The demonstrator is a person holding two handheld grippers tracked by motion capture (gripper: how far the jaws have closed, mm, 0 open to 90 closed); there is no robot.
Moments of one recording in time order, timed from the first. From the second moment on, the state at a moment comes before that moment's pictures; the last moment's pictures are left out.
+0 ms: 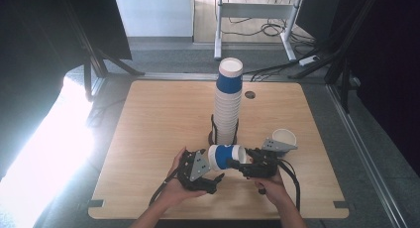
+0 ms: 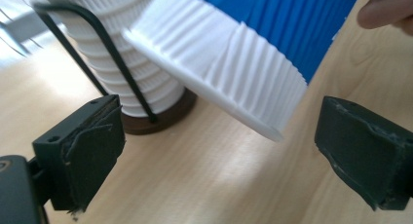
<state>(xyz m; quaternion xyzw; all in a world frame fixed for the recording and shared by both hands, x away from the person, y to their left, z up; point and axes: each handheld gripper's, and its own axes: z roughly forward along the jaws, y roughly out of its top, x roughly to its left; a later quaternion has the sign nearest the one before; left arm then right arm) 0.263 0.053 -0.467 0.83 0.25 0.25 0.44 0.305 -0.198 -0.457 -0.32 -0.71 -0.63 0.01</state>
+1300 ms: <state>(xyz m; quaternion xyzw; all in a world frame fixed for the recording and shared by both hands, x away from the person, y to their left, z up) 0.276 0.019 -0.452 0.88 0.15 0.30 0.34 0.307 -0.188 -0.461 -0.33 -0.73 -0.60 0.02</state>
